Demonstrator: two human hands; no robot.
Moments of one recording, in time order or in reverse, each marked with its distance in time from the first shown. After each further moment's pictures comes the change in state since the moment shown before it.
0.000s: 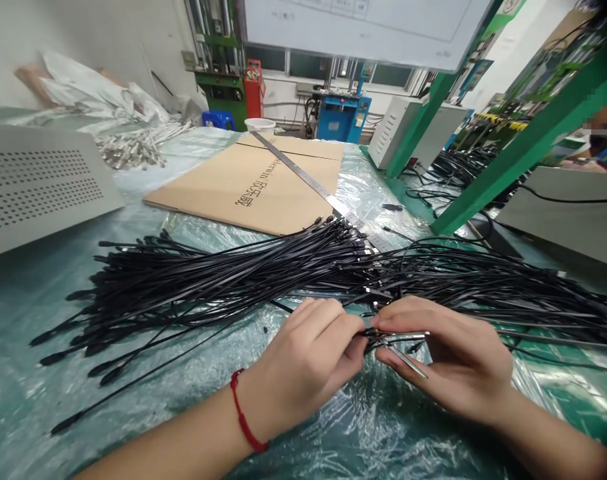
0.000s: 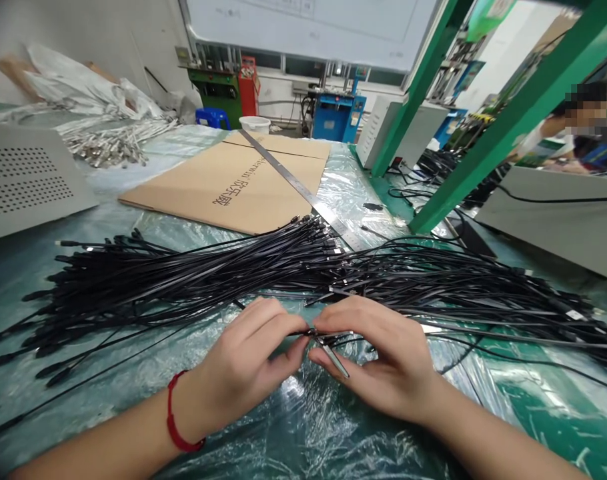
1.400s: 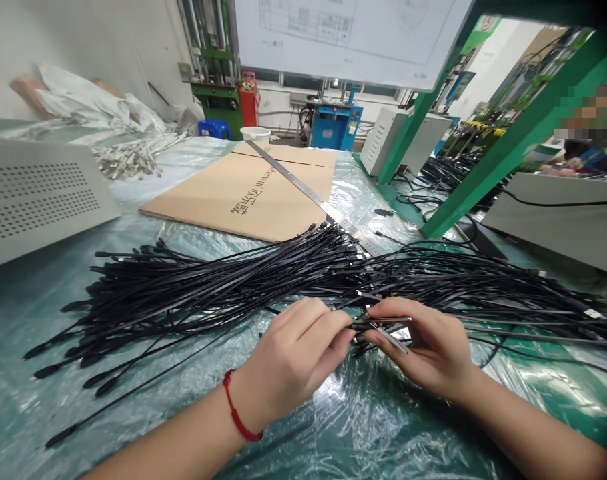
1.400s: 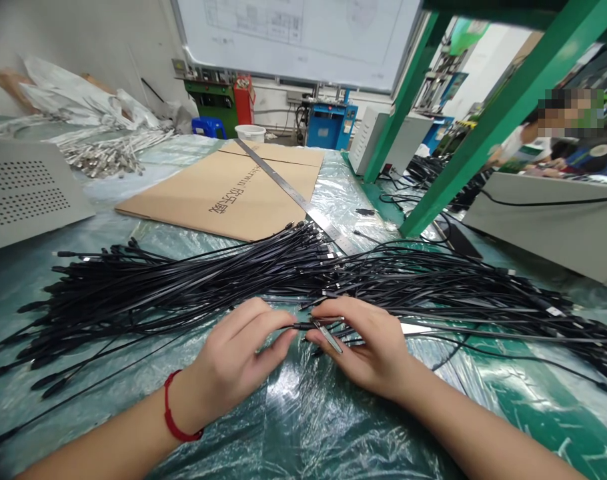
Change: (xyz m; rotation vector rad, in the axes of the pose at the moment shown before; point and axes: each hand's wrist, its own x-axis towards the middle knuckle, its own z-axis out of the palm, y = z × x) left_hand 0.000 -0.007 -0.004 0.010 0.092 0.046; right_hand 0.002 0.008 0.003 -0.204 0.110 0.015
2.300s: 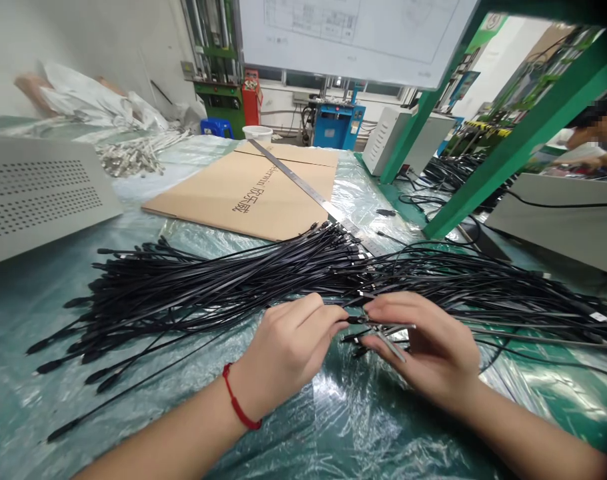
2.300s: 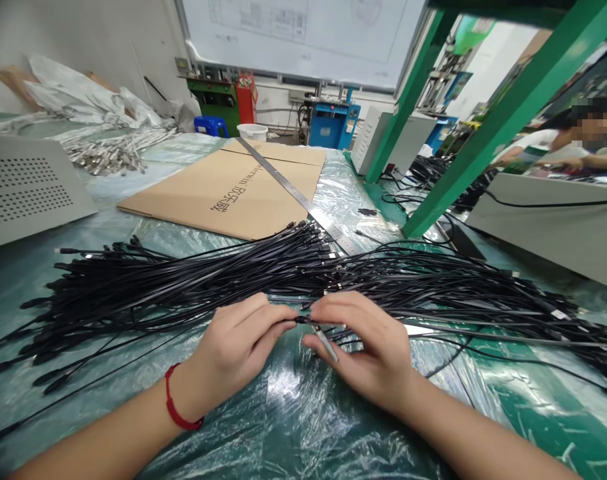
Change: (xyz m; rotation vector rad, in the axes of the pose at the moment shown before) left_hand 0.001 -0.008 0.000 0.047 -0.044 -0.062; right_hand -0.002 -0.004 0.007 0.094 0.061 0.002
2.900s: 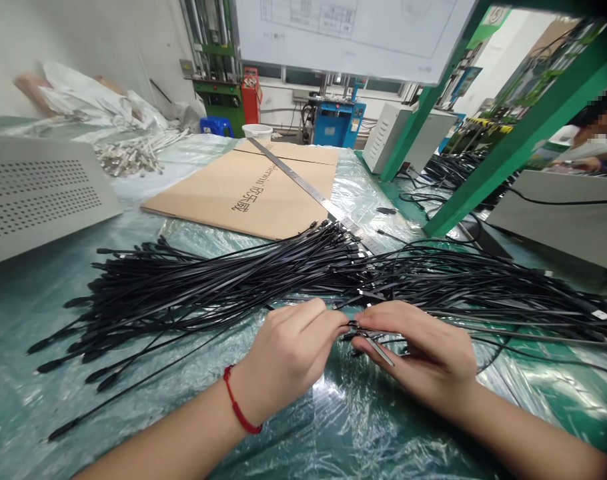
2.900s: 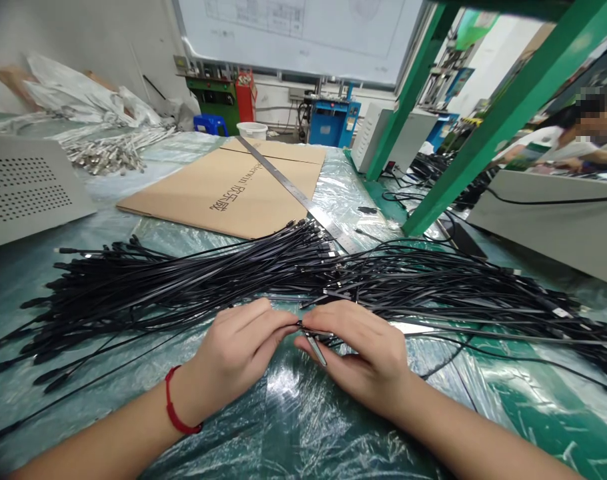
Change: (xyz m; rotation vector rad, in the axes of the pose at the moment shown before) left_hand -0.004 0.002 0.002 0.033 -0.046 0.010; right_hand 0.004 -0.009 0.003 -0.038 -0.006 -0.064
